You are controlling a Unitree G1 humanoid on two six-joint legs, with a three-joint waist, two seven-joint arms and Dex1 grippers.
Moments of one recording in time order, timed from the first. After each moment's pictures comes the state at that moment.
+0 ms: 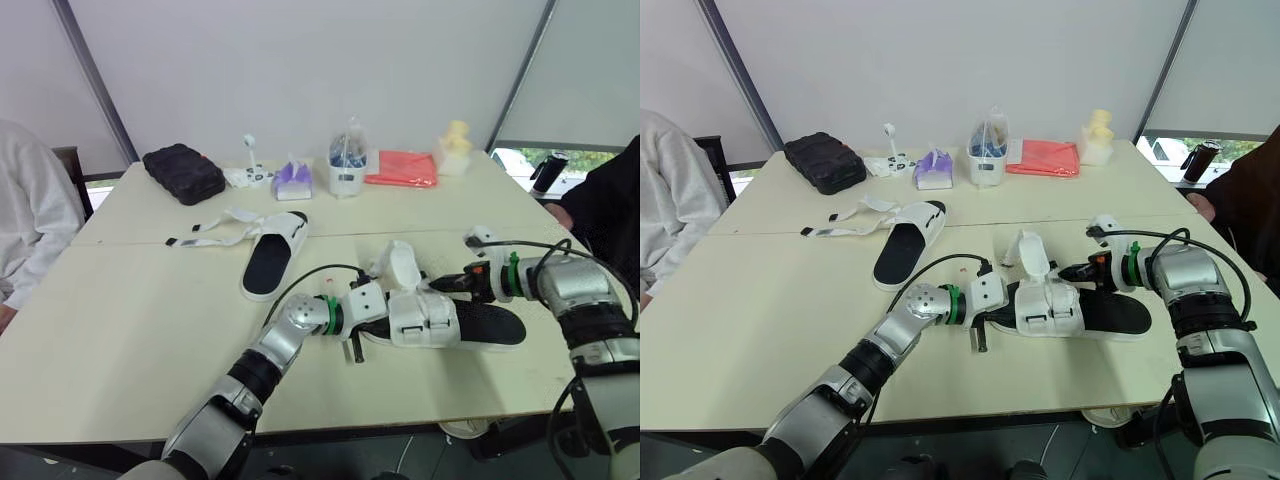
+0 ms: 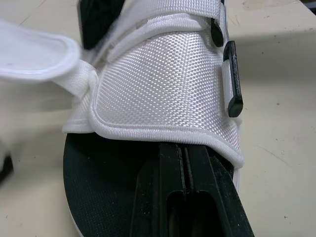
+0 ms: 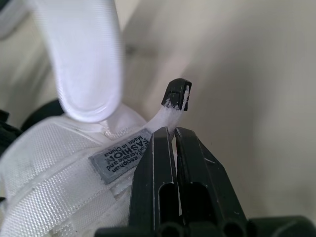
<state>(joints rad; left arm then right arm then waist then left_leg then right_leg) -0.71 0.04 -0.44 0.59 0.10 -0.03 -0.89 -0.80 -0.79 0.13 0.59 0.22 0.81 1.11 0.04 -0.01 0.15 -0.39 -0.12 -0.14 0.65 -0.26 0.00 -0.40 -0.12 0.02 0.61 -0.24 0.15</state>
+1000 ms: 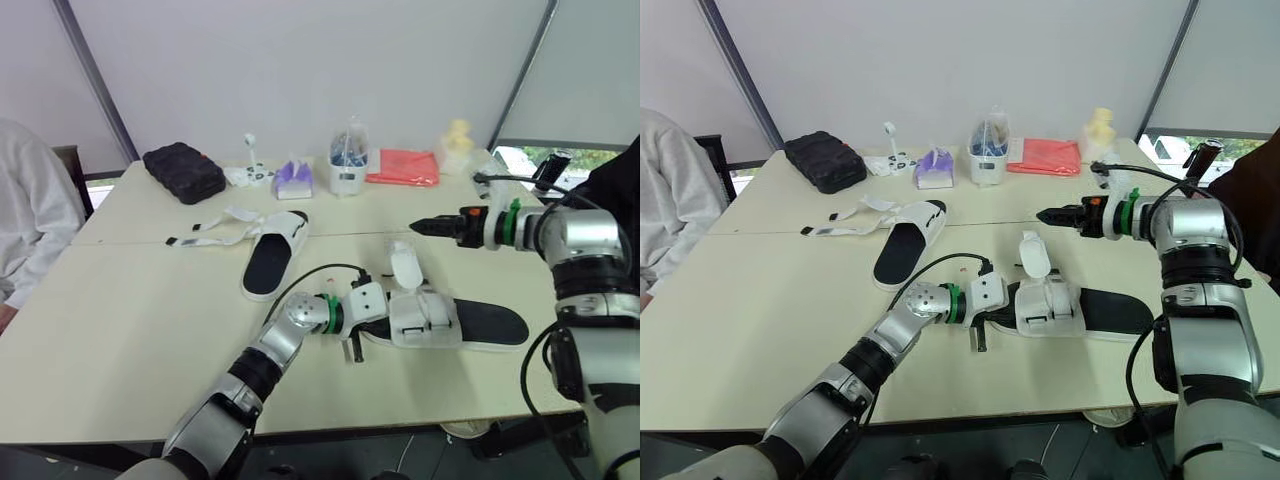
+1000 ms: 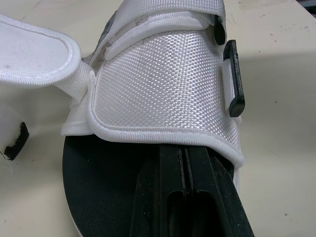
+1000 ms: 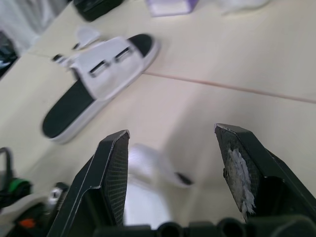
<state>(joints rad) -0.72 0.04 -0.44 0.60 0.10 -0.05 -0.91 -1.06 -0.69 -0.01 0.70 0.29 0.91 1.07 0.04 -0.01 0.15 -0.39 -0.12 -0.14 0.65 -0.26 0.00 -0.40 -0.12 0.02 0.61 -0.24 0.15</state>
